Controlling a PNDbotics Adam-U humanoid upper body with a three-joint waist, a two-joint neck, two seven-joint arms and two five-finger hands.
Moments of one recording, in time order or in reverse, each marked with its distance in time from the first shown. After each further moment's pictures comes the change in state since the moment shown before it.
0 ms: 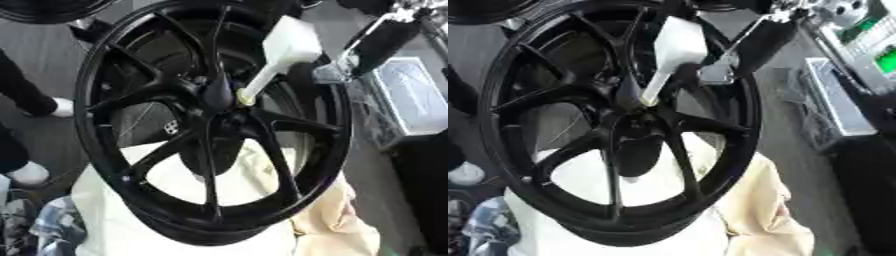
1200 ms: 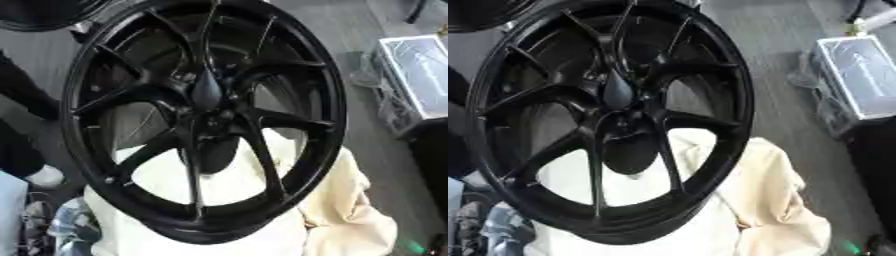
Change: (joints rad) left arm -0.005 -0.043 0.024 -0.014 -0.004 -0.013 0.016; right arm 0.609 -0.016 -0.517 0.276 -0.072 -0.146 -0.397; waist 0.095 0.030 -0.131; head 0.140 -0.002
